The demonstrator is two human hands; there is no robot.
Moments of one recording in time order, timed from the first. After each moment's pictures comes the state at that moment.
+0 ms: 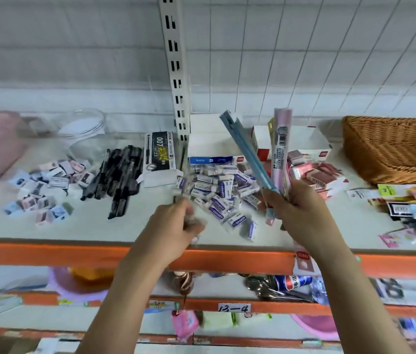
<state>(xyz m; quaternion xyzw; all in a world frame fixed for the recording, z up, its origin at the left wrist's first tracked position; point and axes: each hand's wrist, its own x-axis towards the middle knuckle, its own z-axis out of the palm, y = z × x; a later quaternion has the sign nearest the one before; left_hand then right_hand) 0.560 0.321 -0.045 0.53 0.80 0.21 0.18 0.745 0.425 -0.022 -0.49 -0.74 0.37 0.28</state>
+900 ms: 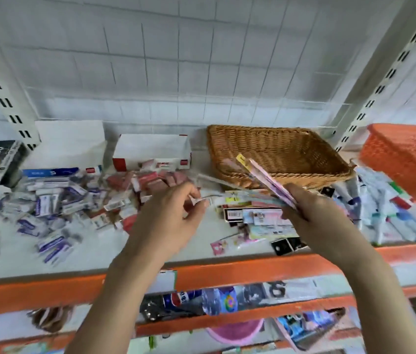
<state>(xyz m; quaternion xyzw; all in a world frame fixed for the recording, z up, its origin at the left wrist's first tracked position) 0.790 0.468 -0.032 0.62 0.69 0.36 0.09 1.019 0.542 -0.004 -0.46 -0.86 0.12 0.17</state>
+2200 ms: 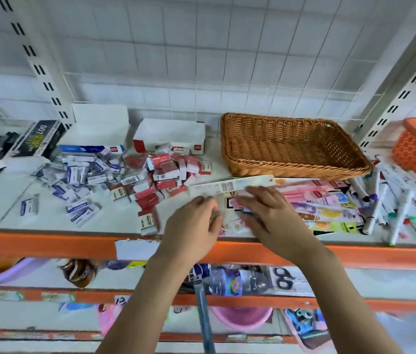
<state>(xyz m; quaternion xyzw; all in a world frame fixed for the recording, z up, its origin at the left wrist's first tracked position) 0.836 0.455 -0.065 0.62 0.75 0.22 0.06 0.998 0.559 -0.082 -0.29 -0.94 0.07 0.16</state>
